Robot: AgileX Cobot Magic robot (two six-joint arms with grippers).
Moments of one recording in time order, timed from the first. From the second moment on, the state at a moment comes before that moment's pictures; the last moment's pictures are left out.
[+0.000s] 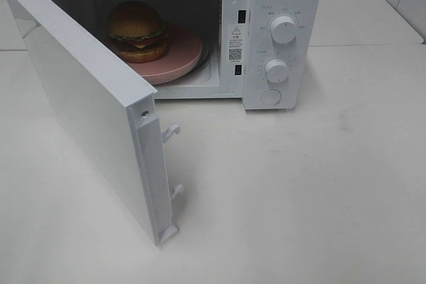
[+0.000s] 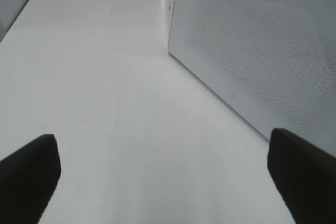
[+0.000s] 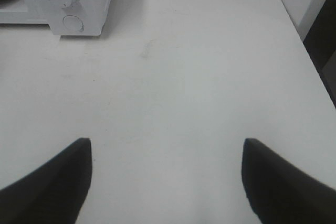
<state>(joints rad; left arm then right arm) 0.04 -0.01 -0.50 -0.13 1.04 0.00 0.03 0.00 -0.51 -0.05 1.04 0.11</state>
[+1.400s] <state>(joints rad) 0.04 -0.01 -0.50 -0.13 1.04 0.00 0.03 0.00 -0.51 -0.05 1.04 0.11</state>
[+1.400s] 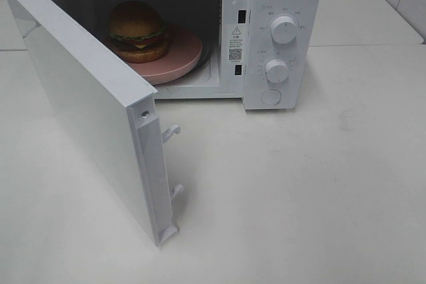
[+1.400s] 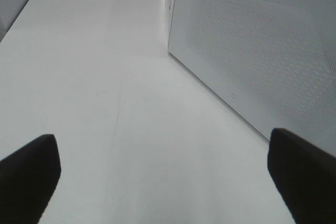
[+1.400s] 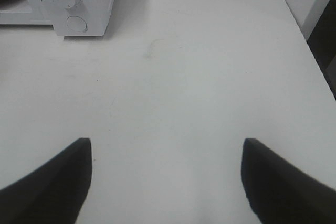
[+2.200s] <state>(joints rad) 0.04 0.02 -0.52 -0.14 0.99 0.00 0.03 0.00 -0.51 -0.05 1.04 0.11</state>
